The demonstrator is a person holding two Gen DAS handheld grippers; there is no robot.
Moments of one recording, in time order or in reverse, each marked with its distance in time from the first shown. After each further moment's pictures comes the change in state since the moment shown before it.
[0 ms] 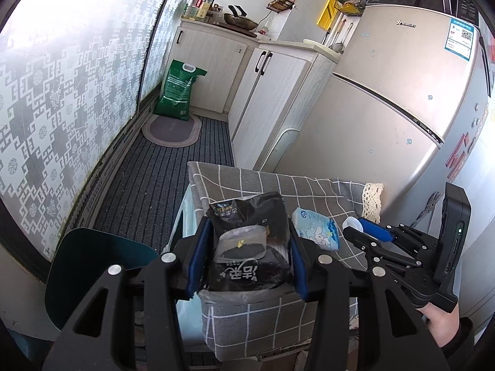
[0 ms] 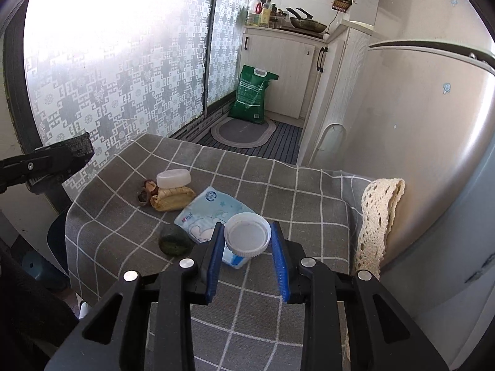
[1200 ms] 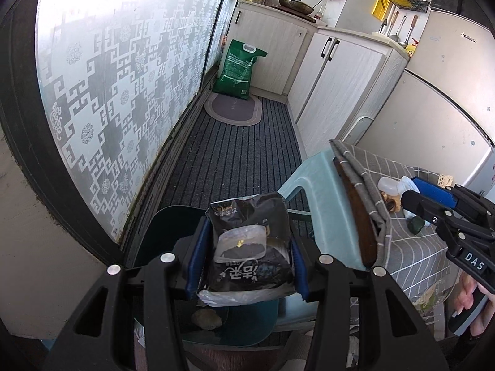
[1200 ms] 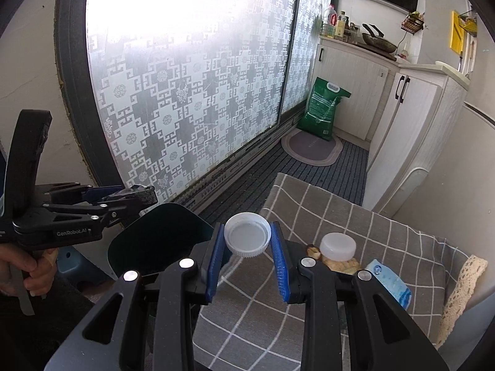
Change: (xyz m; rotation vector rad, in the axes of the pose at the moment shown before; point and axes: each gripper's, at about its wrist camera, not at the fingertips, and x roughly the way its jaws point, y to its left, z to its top) left arm -0.023 0.141 -0.017 -0.061 0.104 0.203; right arm 0.013 0.152 0.058 -0.141 0.004 0.230
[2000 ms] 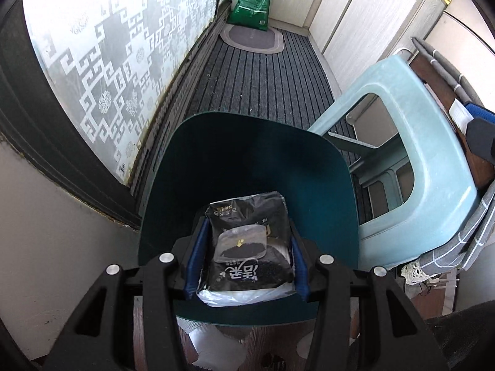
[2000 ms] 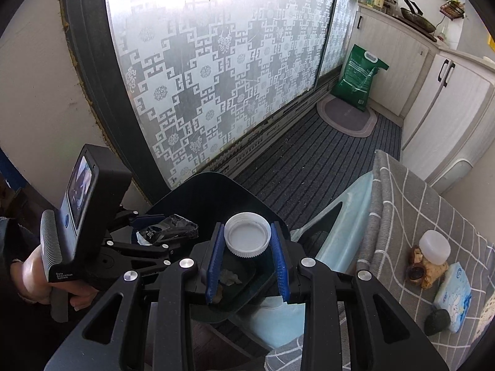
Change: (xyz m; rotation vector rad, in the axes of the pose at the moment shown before) left arm 0.083 0.057 -0.061 0.029 0.311 0.070; right arm 0.070 0.073 0.004 -0.051 0.203 0.082
